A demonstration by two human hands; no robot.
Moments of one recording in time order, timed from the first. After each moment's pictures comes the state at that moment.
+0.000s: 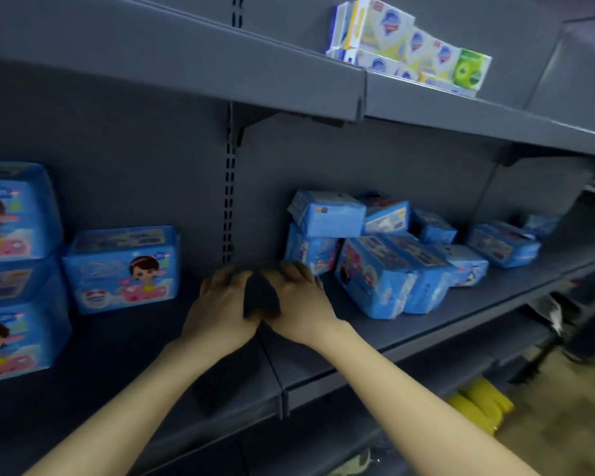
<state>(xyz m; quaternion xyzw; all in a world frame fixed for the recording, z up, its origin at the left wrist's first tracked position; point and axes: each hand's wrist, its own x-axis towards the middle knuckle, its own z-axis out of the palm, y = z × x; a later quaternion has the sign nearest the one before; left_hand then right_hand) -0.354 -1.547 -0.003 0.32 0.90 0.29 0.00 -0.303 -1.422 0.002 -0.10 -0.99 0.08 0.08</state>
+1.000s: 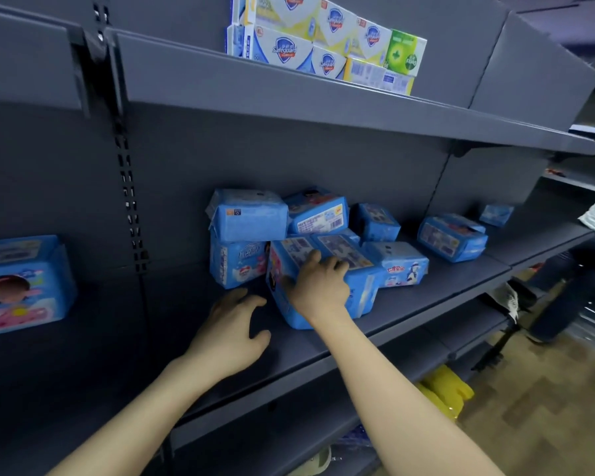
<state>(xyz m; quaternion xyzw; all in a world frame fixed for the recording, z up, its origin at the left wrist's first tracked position) -0.303 -1.418 -0.012 0.39 0.87 0.29 0.08 -0.270 -1.279 0.017 -0.39 -0.91 0.08 0.13</state>
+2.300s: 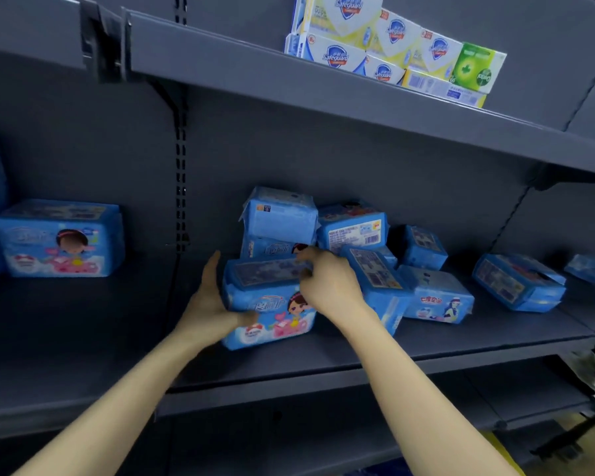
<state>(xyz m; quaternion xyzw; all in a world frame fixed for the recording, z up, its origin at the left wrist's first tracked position) -0.312 -1.420 -0.029 0.15 0.76 0.62 0.08 -0.249 -1.267 0.048 -0.10 -0.96 0.19 0.15</state>
